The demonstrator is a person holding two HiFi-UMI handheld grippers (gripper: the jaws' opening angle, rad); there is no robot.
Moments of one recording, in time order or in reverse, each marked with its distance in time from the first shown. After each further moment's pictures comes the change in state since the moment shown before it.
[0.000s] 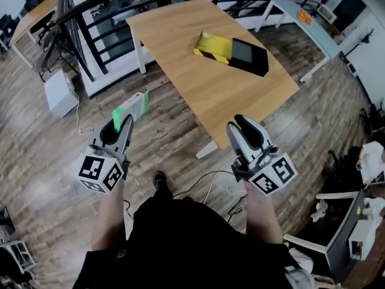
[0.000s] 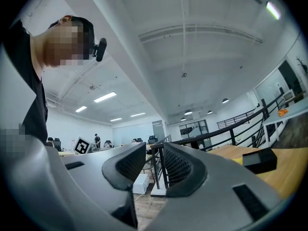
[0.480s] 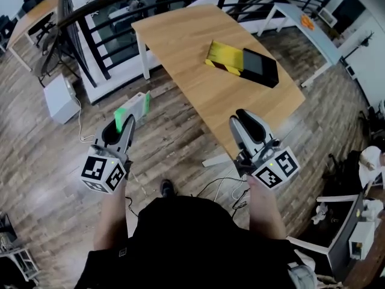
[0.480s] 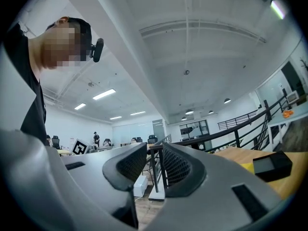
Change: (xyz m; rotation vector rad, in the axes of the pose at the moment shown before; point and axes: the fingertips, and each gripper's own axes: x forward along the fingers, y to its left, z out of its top) left arm 0.028 0.103 0.012 -0.011 -0.013 -0.006; right arm 0.116 -0.007 0.002 -0.015 0.017 0.002
